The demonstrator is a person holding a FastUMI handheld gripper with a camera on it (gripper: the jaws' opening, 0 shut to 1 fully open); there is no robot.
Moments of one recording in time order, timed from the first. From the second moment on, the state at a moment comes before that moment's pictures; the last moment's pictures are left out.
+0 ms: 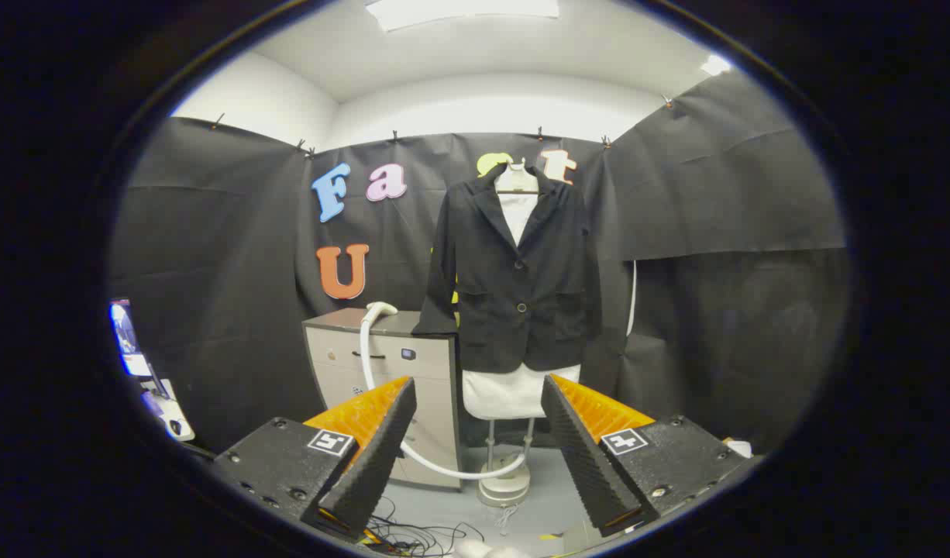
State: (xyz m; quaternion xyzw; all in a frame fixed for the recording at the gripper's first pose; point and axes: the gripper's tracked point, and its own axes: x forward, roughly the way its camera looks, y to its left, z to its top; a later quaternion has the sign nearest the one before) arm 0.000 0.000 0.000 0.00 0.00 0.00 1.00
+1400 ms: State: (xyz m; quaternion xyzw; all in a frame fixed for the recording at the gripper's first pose) arm 0.211 0.087 0.065 0.01 0.00 0.04 1.00
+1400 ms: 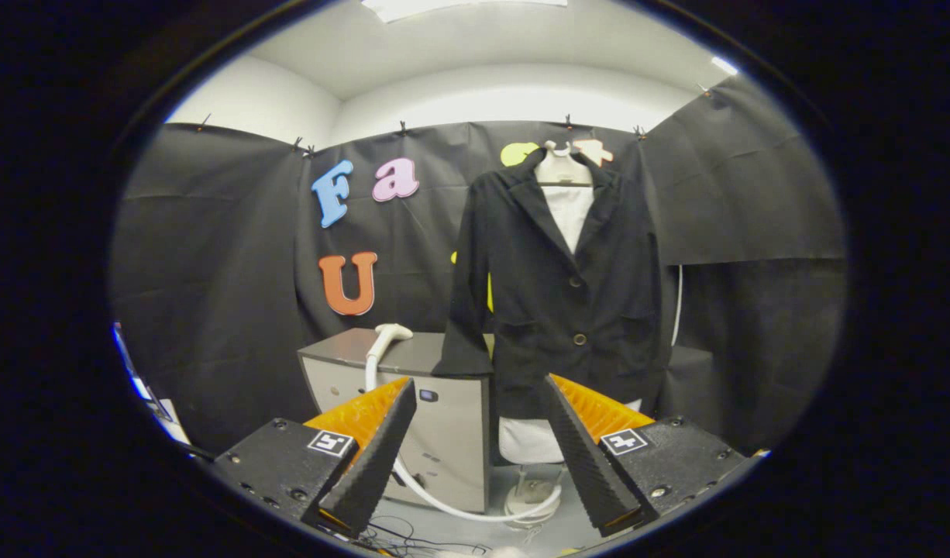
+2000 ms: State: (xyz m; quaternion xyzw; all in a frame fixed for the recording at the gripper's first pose) arm 0.442 0.241 0.076 0.01 0.11 0.12 0.99
